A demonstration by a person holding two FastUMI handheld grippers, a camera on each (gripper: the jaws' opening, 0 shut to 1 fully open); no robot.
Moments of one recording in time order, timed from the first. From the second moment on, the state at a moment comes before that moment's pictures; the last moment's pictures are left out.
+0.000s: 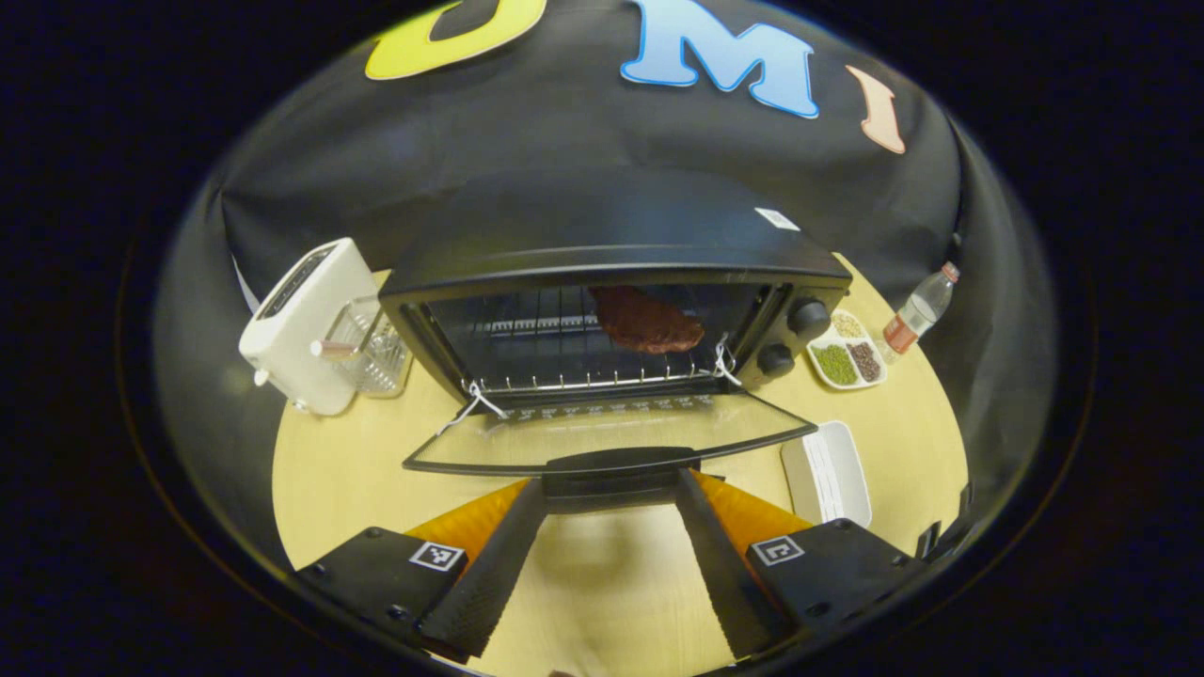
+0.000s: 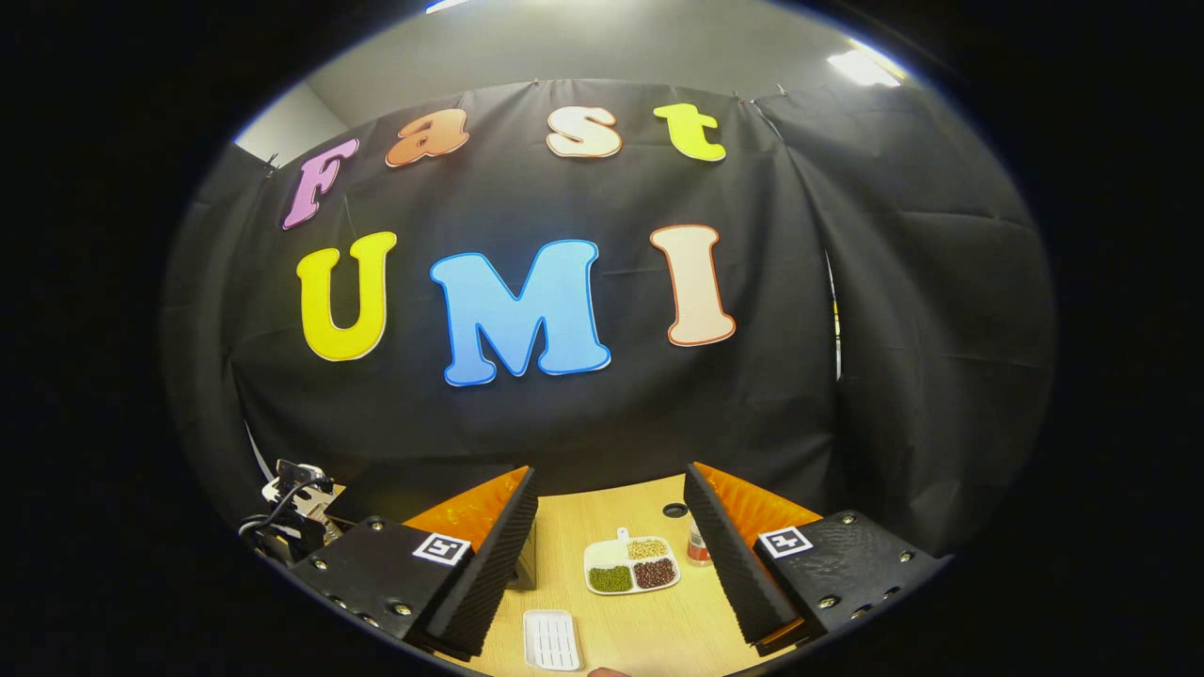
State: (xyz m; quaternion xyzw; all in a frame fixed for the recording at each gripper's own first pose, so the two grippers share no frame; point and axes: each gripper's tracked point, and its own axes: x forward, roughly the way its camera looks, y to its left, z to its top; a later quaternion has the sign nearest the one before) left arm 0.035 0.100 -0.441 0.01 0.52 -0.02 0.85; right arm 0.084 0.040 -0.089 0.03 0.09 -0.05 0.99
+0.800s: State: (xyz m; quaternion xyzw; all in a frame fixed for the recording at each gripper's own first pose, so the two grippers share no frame) left arm 0.096 0.101 -0.349 0.00 0.39 -0.01 0.92; right arm 0.079 0.031 -0.084 0.03 0.08 -0.05 0.99
